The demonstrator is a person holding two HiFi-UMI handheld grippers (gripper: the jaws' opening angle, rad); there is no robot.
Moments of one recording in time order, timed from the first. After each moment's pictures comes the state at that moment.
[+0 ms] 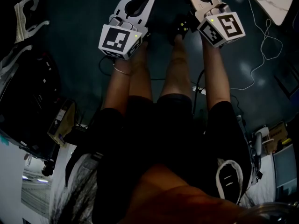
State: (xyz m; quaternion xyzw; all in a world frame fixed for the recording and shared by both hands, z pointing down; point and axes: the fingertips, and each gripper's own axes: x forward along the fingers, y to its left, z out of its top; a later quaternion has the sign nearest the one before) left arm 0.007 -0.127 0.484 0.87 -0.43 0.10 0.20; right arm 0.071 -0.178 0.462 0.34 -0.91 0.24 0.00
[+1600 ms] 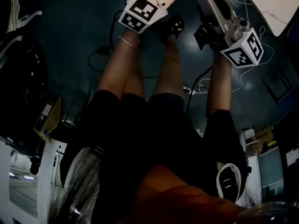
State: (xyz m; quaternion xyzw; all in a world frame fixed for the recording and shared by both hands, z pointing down) left arm 0.063 -0.150 0.543 0.92 -0.32 0.18 0.18; right arm 0.067 -0.151 0.388 0.22 -0.91 0.33 -0.12
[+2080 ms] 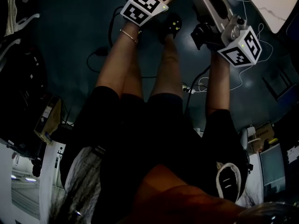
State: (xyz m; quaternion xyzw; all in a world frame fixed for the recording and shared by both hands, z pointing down) left arm 0.079 -0.158 0.573 0.92 -0.28 0.20 0.19; right arm 0.066 -0.150 0.390 0.21 -0.91 0.33 -0.12
